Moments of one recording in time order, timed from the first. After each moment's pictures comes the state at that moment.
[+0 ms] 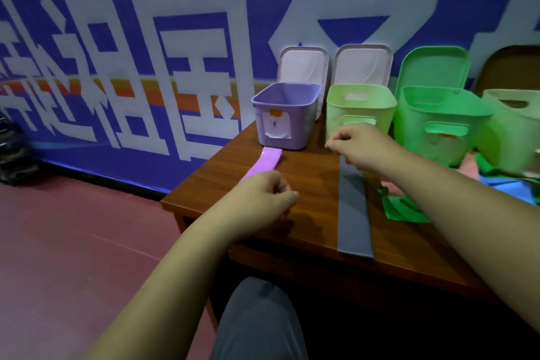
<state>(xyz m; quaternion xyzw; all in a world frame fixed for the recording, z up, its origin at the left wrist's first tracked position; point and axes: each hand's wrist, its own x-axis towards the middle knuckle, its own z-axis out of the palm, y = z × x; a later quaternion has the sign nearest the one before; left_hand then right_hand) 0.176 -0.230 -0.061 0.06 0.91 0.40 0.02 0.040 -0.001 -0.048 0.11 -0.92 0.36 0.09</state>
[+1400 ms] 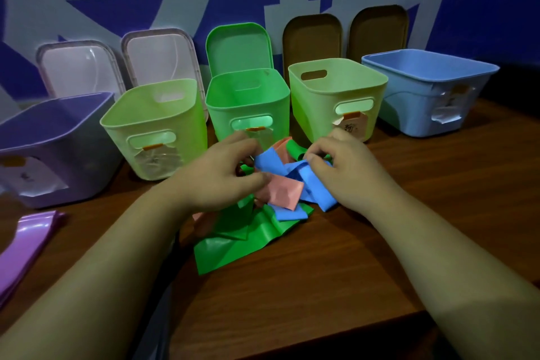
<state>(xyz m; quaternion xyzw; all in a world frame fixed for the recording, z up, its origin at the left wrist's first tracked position) -0.014 0.026 -0.074 0.48 0.84 0.24 -0.04 0.086 0.269 -0.112 -0.02 -0.92 0.31 0.26</state>
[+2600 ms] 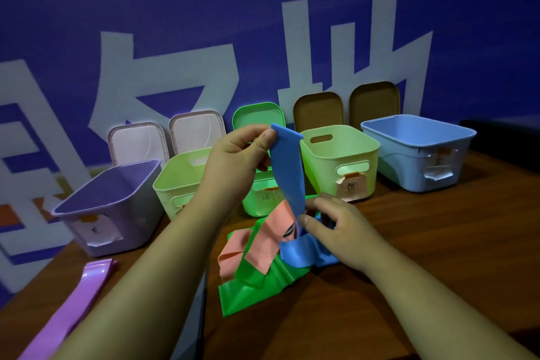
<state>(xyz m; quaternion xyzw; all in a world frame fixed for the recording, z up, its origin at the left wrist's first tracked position) 0.050 0.059 0.035 0.33 0.70 0.62 -0.11 0.112 0.253 -0.097 0.10 -0.86 0.43 0.25</state>
